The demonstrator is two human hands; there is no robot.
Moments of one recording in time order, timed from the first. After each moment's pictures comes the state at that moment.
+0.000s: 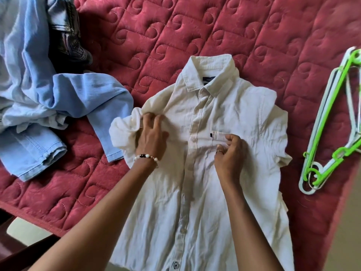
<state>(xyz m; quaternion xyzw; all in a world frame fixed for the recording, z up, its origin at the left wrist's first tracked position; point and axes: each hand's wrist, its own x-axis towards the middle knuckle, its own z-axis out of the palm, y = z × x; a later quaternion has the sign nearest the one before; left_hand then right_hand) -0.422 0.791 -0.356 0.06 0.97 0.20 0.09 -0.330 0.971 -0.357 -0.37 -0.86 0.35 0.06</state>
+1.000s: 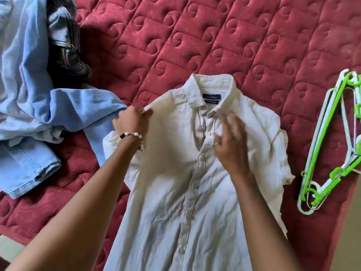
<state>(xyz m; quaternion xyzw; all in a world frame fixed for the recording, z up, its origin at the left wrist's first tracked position) -0.518 0.787 -0.323 -0.10 0.97 0.16 0.12 -0.398 1.015 -0.352 -0.10 -0.98 0.16 0.09</state>
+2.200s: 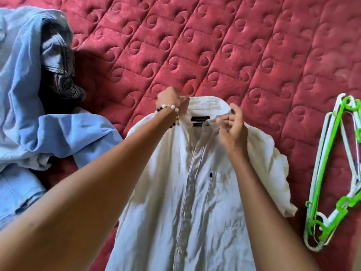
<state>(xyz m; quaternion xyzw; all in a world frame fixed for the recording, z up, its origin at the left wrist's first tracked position) -0.615 0.907 -0.319 -0.07 0.94 0.27 0.20 -0.491 1.044 -0.359 -0.28 -0.81 0.50 0.08</state>
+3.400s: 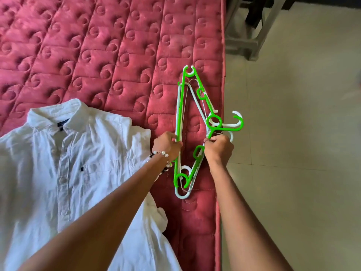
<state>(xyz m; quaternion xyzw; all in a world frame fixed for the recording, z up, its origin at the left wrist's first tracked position) -0.347 1.186 -0.331 0.09 0.90 0.26 0.34 -0.258 1.296 -0.326 -0.60 -0.72 0.35 0.06</state>
